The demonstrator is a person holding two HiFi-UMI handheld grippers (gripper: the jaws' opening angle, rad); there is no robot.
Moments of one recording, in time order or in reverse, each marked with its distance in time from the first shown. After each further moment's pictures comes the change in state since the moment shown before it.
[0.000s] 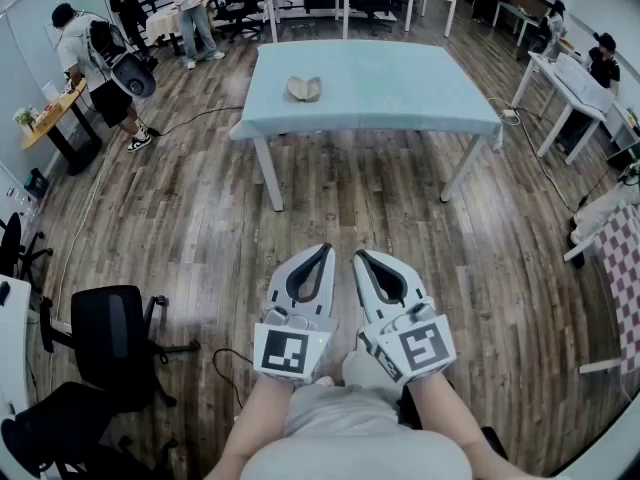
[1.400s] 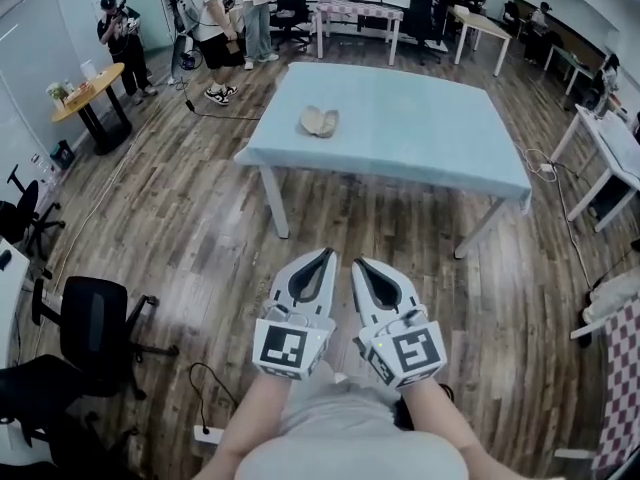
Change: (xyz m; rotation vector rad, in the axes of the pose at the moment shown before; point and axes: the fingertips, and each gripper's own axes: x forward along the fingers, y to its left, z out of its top) left arm 0.187 0.008 -0.039 0.019 0.017 0.150; right arm 0.089 -0.170 -0.024 0.047 -0.005 0.156
